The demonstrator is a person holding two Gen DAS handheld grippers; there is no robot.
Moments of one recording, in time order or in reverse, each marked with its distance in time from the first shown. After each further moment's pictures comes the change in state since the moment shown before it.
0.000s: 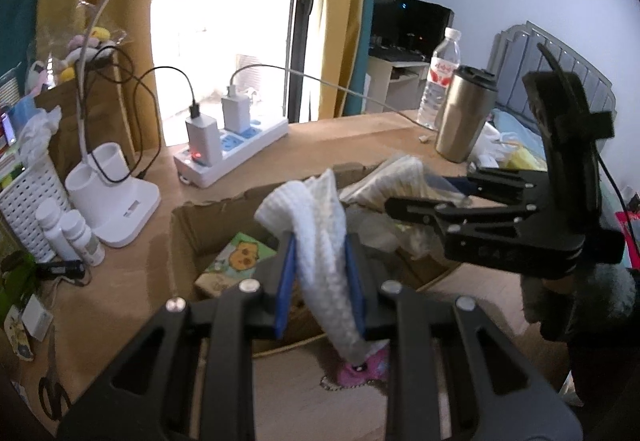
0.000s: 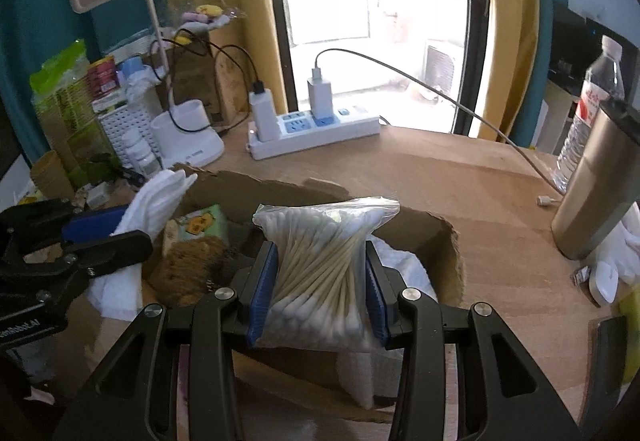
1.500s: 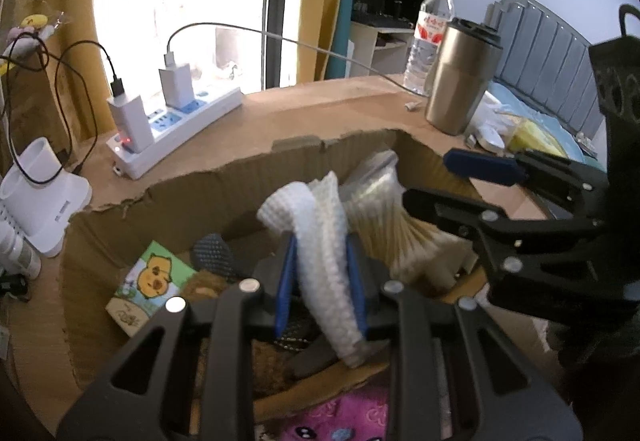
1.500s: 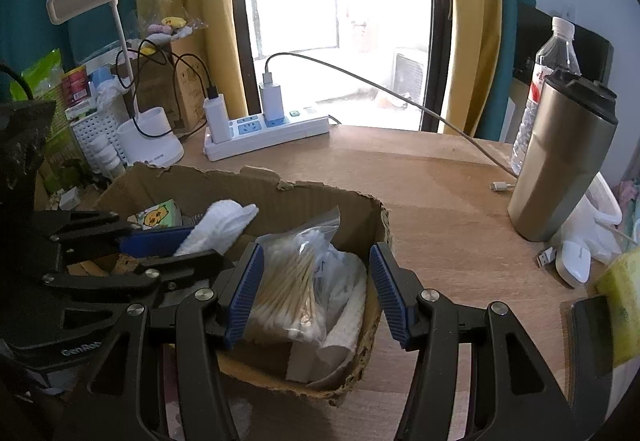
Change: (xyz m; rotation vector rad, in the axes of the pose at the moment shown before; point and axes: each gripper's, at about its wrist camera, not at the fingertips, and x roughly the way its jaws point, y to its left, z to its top) left arm 0.075 -0.037 0.008 0.029 0.116 -0.036; right arm -0.017 -0.029 -0.020 0.036 -0.050 -0.100
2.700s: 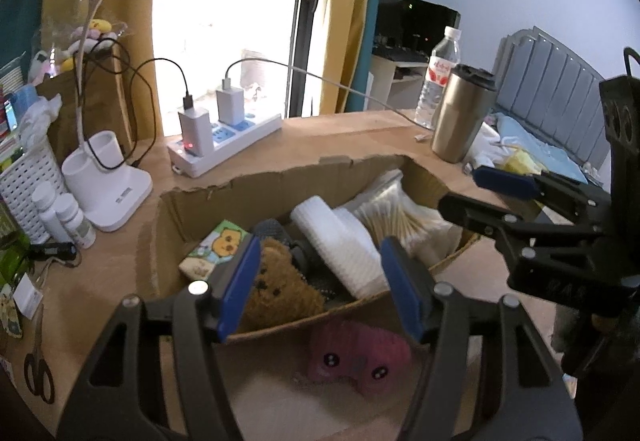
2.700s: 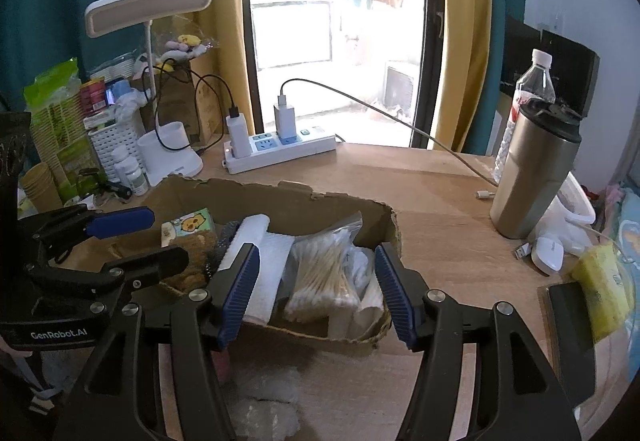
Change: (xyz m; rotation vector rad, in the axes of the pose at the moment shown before) left arm -0.080 0.018 -0.026 -0.071 -0.114 0.047; right arm -0.050 0.035 -0.001 -0.001 -0.045 -0.042
